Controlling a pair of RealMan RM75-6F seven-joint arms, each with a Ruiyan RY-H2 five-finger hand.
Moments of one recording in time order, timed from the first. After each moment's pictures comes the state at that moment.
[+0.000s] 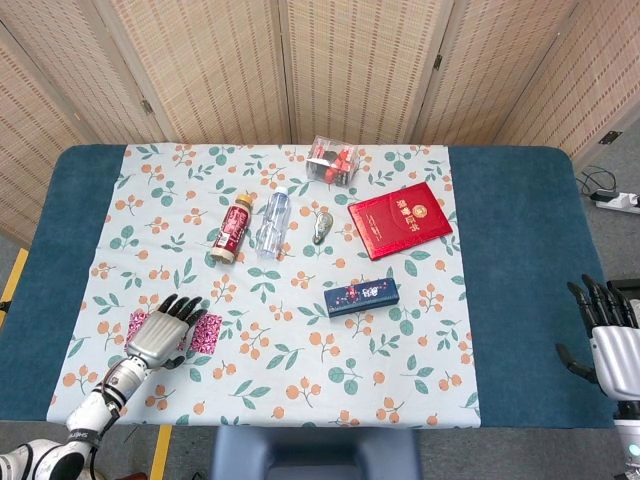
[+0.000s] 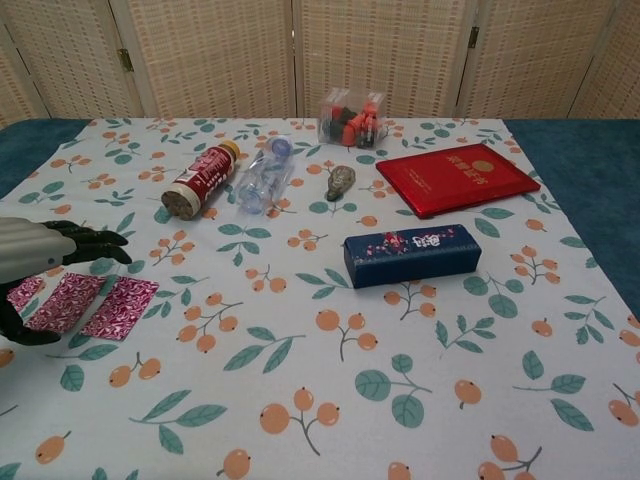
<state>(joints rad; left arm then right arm) -0.56 -1.32 0.00 -1.60 1.22 0.87 0.49 0.05 -1.07 0.06 -1.61 -1.47 1.48 0.00</state>
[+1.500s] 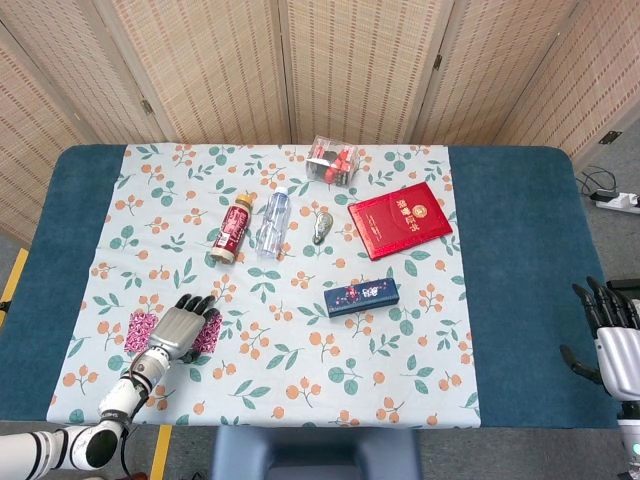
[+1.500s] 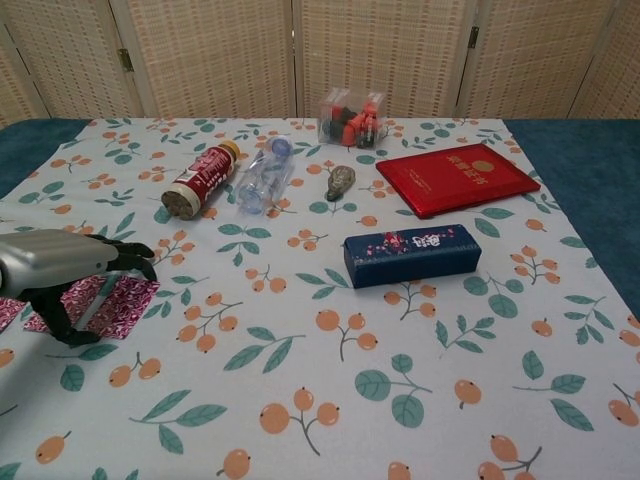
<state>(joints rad) -0.70 -1.41 0.02 -1.59 0.91 0.86 0.60 0.04 -1.09 0.06 -1.56 -1.46 1.46 0.04</state>
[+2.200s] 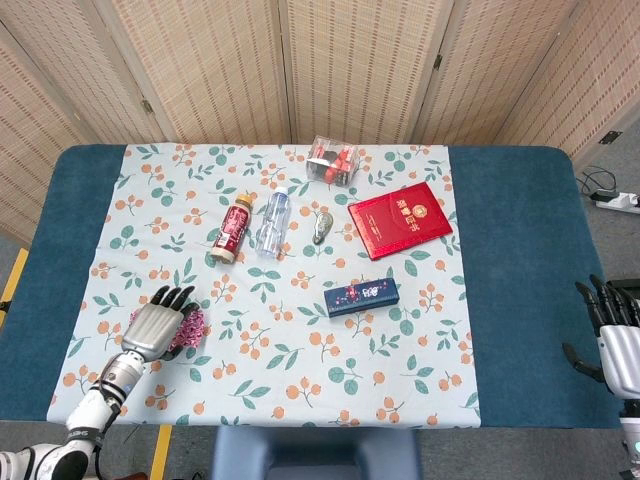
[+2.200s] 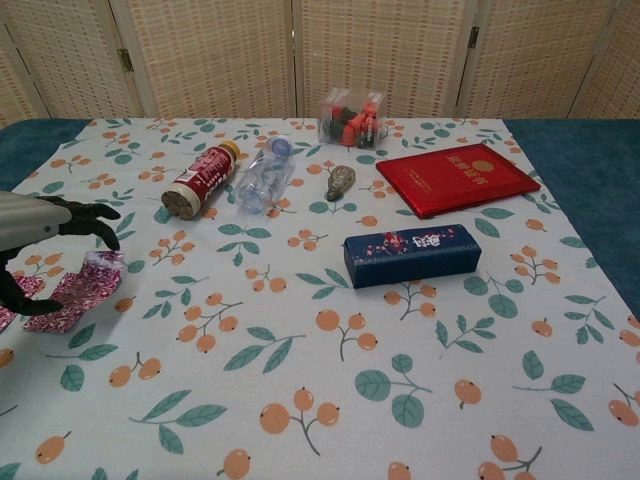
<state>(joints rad) -0.63 -1.25 0.05 -1.74 1.03 1.02 0.55 0.05 -1.08 0.07 -1.56 -1.45 1.46 0.05</state>
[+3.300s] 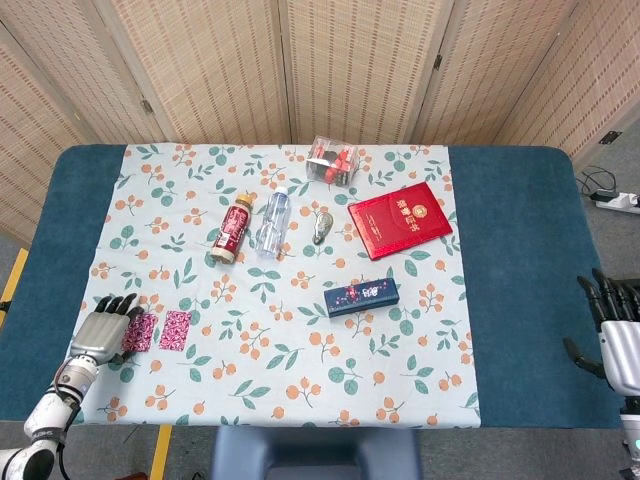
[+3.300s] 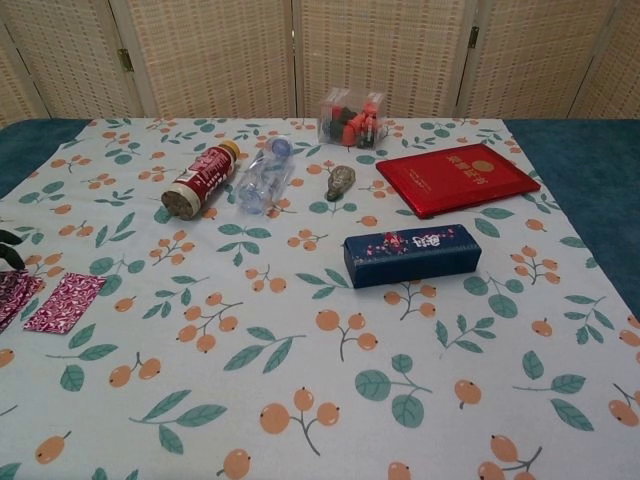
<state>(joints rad) -0.53 -1.26 0.07 -1.47 1.03 0.91 0.38 0.05 -1.05 0.08 -1.63 -1.44 1.47 -0.01</state>
